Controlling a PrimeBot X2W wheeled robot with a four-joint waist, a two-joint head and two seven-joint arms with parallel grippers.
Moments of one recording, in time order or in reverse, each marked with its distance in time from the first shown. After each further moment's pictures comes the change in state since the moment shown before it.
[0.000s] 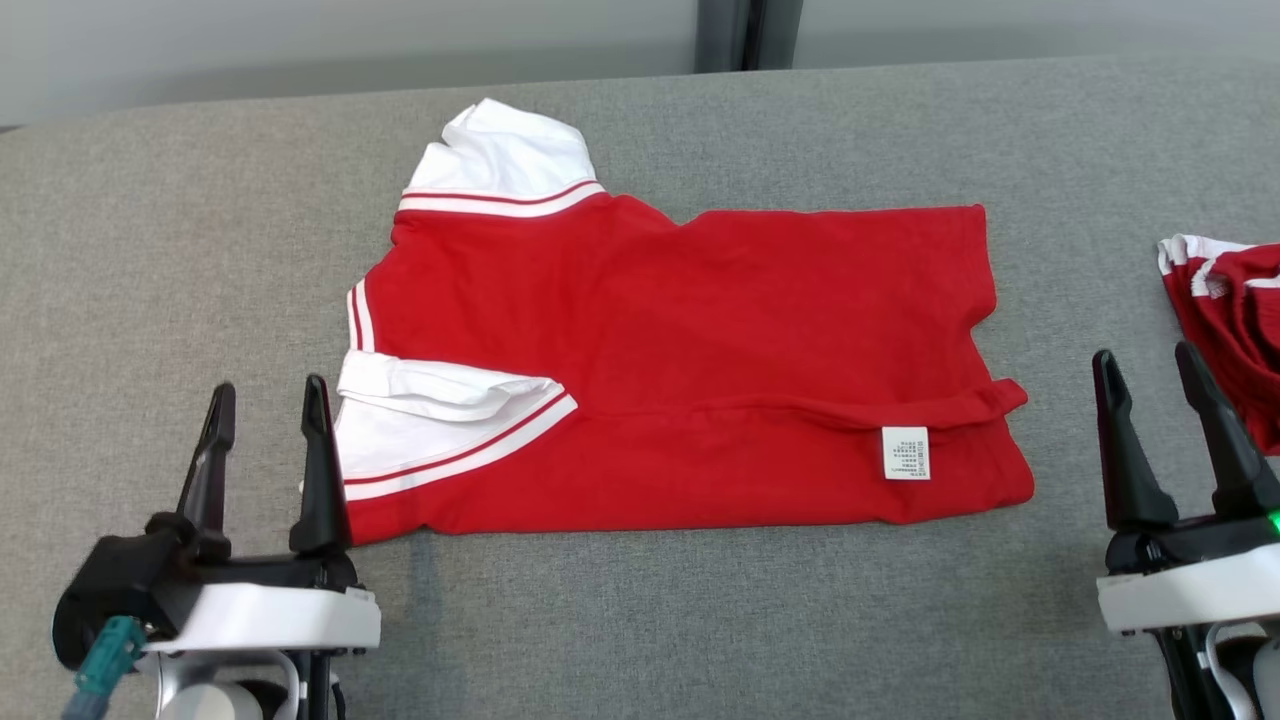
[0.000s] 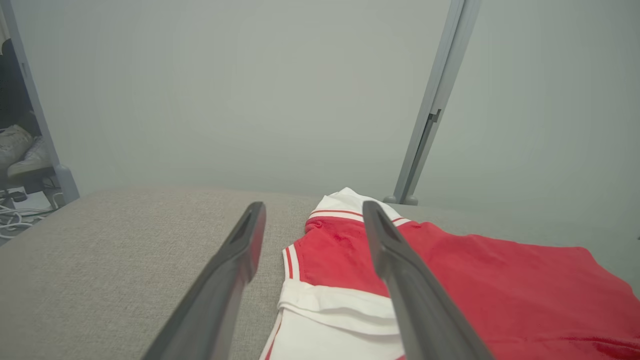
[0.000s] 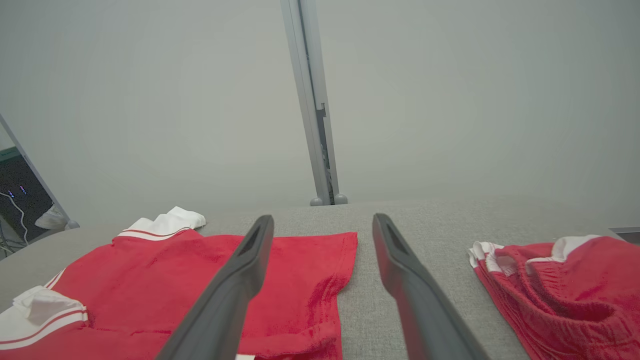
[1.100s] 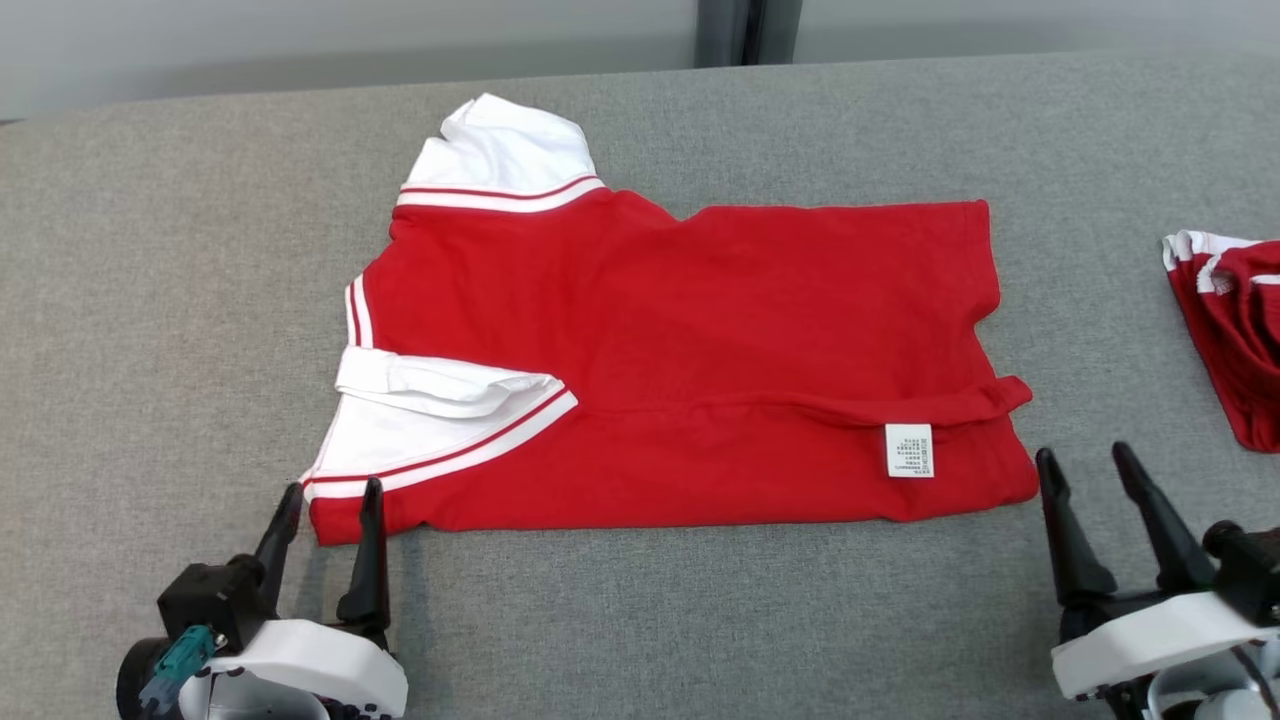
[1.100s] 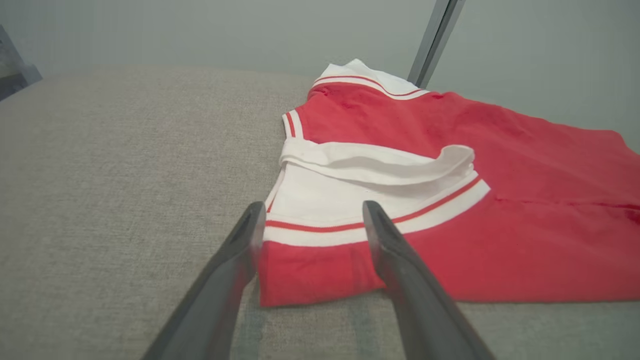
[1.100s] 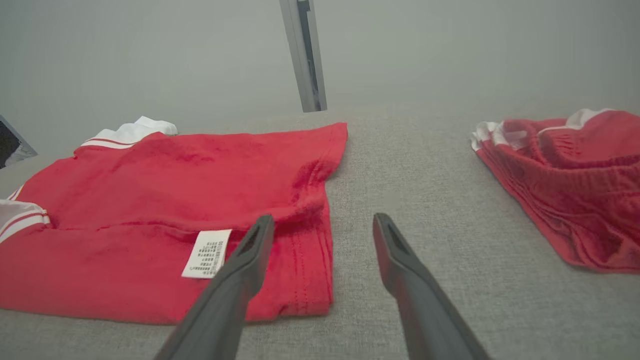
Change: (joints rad) left arm 0.039 0.026 -0.063 0.195 -0.017 -0.026 0.064; right arm 0.051 0.039 0.021 0.163 -0.073 0.000 0.002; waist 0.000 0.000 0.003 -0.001
